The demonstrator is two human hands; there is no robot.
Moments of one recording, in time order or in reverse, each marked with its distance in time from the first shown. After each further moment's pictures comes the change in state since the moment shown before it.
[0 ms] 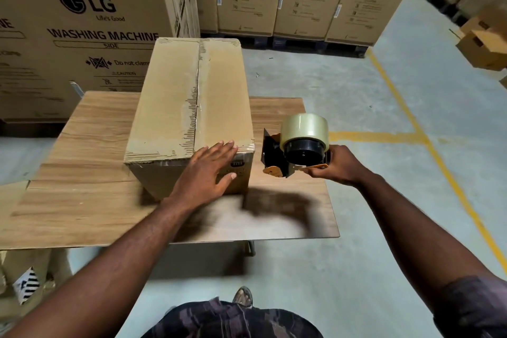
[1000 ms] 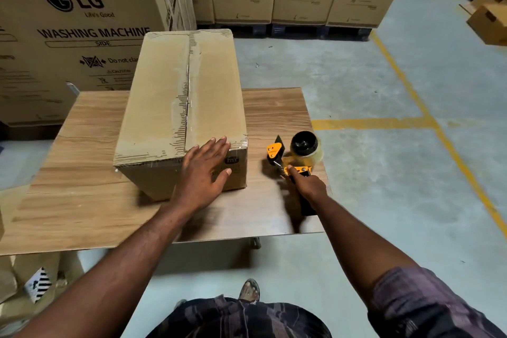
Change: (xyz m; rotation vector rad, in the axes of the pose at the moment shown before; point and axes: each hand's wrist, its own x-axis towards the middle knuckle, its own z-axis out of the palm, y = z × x) left_hand 0.002 0.007 0.017 -0.076 0.120 -0.093; right_hand 0.013 0.040 0.116 0.206 0.101 0.781
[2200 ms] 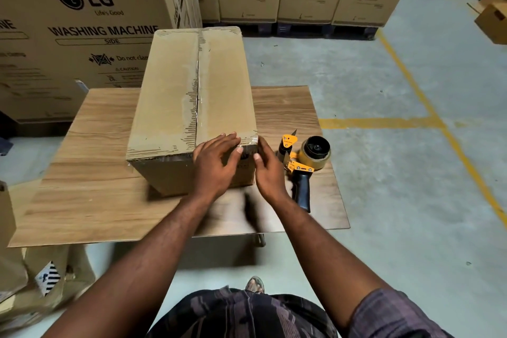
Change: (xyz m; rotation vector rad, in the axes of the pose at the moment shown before) left_hand 0.010 0.020 -0.002 -0.296 0.263 -0.175; right_hand -0.072 -0.075 0.084 0.488 0.021 -0.683
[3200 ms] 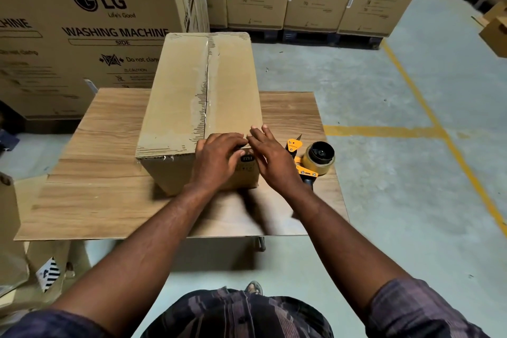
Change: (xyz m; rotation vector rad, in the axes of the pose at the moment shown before) left_hand 0.015 -0.011 -0.013 0.253 -0.058 0.175; right_hand 0.025 -0.021 -0.023 -0.599 -0.205 -0.620
